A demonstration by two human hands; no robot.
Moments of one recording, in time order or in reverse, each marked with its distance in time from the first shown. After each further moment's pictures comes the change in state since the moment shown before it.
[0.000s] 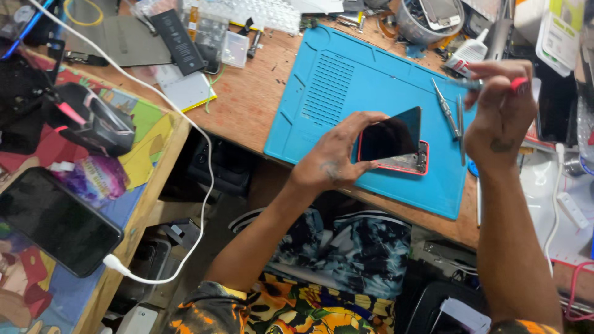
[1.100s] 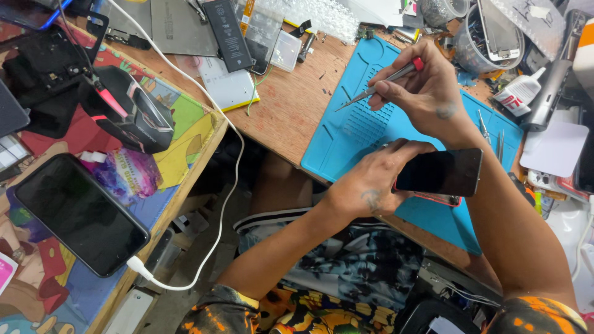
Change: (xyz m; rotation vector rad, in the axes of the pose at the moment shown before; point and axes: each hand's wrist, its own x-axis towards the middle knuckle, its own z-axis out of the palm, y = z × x) left_hand -0.003 0.008 -0.005 -0.016 0.030 -0.072; right_hand 0.079 0.016 0.139 0.552 -0.629 0.306
